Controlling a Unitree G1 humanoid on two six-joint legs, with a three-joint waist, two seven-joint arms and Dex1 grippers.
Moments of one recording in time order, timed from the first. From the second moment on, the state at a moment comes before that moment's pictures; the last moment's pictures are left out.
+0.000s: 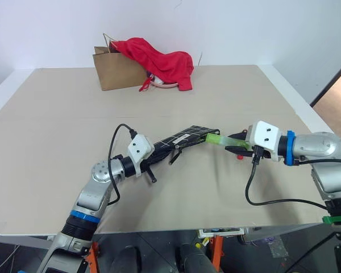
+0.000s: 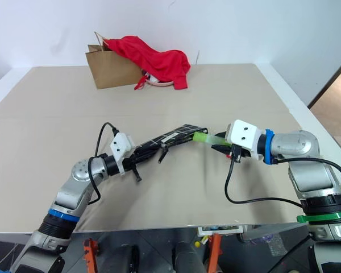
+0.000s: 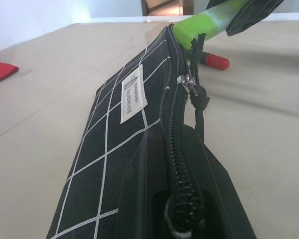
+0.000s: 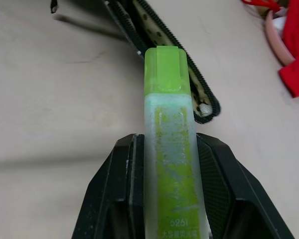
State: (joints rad) left arm -0.40 0.29 -0.17 0.03 -0.20 0.11 -0.79; right arm -0.49 -0.90 0.07 0.05 0.11 0.08 1.08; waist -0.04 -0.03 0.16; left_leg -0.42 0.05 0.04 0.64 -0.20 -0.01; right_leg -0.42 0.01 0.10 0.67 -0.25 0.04
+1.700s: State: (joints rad) left arm -0.38 0.28 -0.18 0.03 -0.22 0.09 -0.80; right arm -0.70 -0.75 0.10 0.13 0.14 0.03 1.14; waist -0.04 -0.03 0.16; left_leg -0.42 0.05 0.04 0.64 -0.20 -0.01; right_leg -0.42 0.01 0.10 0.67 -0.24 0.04
